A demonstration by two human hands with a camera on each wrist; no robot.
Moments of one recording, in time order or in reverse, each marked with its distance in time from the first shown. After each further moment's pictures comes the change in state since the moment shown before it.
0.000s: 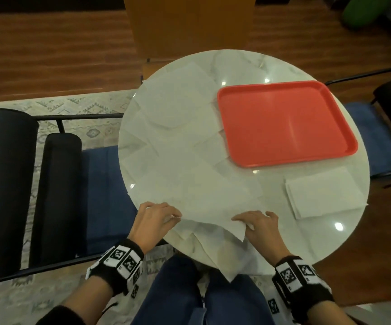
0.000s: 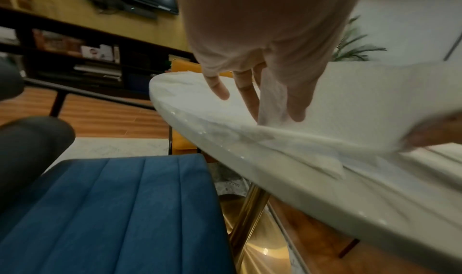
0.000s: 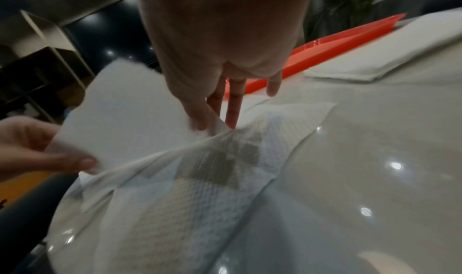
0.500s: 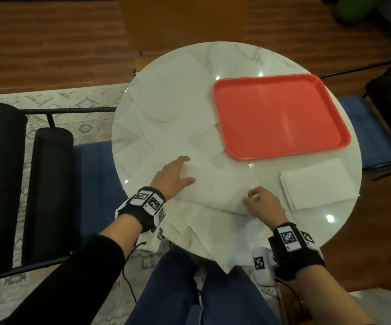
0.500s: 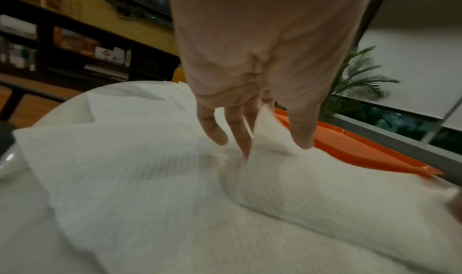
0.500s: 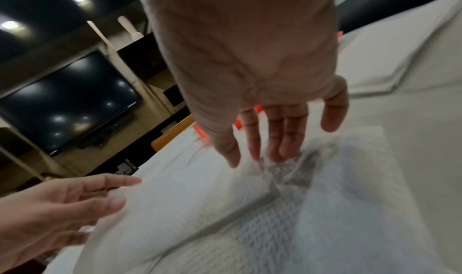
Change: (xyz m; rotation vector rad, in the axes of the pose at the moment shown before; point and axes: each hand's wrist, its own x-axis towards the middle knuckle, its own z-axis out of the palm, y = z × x) left_hand 0.093 0.027 -0.010 -0.185 -0.158 -0.254; right_hand 0.035 0.006 -0.025 0.245 -0.046 0.505
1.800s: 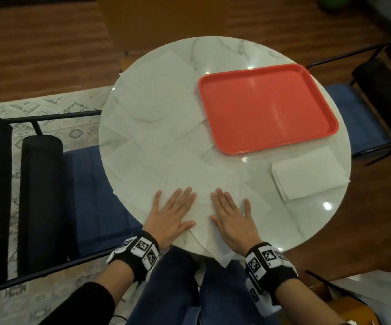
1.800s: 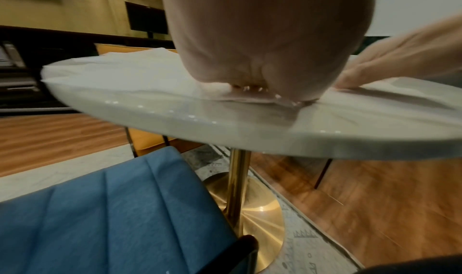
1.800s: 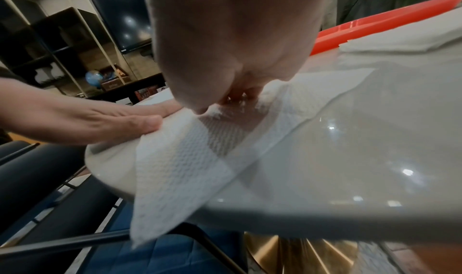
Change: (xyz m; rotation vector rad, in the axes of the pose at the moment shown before) left_hand -0.061 -0.054 0.074 0.744 -0.012 0.422; right_hand -0.033 0.018 0.066 -0.558 -0.129 -0.469
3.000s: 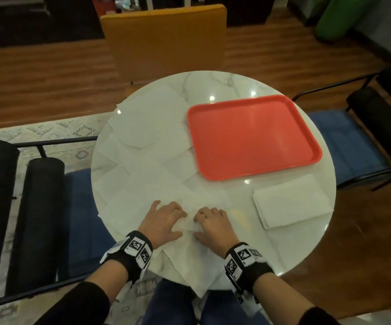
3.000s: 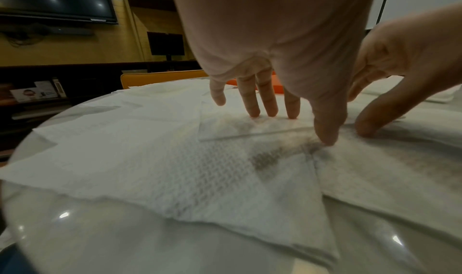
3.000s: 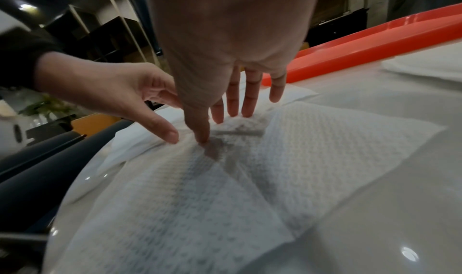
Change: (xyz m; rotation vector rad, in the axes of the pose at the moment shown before) left_hand 0.060 0.017 -0.054 -0.104 -0.046 -0.044; right_hand 0.039 0.022 -0.040 -0.023 0.236 -0.214
